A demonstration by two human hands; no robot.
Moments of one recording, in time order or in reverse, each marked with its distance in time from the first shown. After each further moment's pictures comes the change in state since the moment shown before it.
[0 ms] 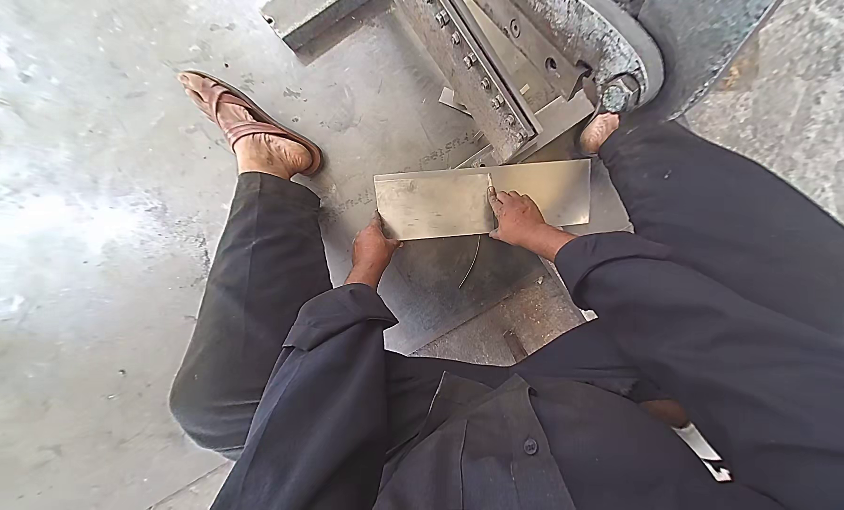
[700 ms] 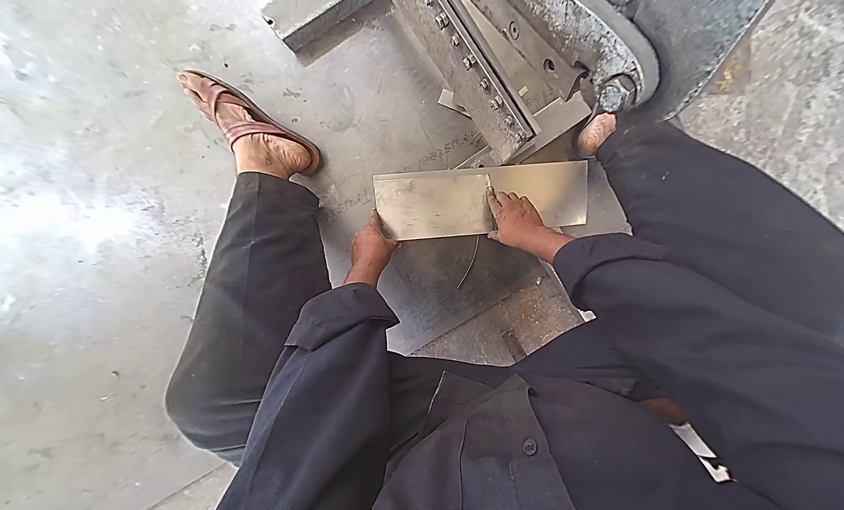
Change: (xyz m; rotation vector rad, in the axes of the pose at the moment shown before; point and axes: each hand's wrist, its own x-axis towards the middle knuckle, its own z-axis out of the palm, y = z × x) left_hand 0.003 -0.003 0.003 -0.034 -0.011 0.012; right_hand -0.003 0.000 0.007 0.005 0.048 0.005
